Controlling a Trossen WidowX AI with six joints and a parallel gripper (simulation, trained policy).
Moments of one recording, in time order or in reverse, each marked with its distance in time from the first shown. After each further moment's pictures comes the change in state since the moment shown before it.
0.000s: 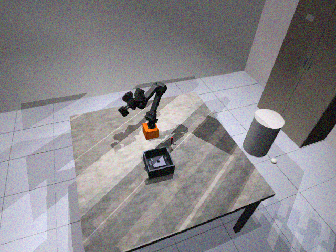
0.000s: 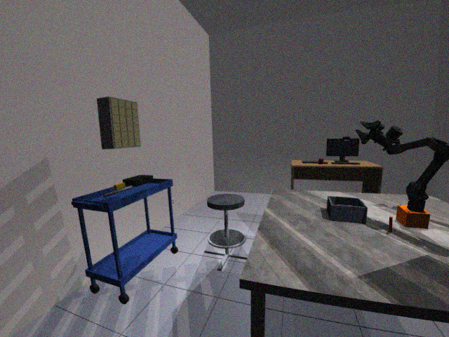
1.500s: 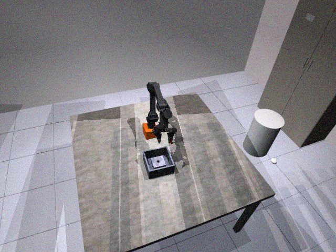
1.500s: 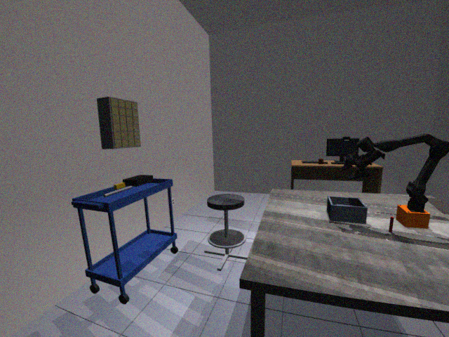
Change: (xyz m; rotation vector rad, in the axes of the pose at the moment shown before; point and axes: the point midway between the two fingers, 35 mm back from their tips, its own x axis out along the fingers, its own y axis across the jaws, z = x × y) arm -0.117 0.005 -0.303 0.074 1.020 -0.849
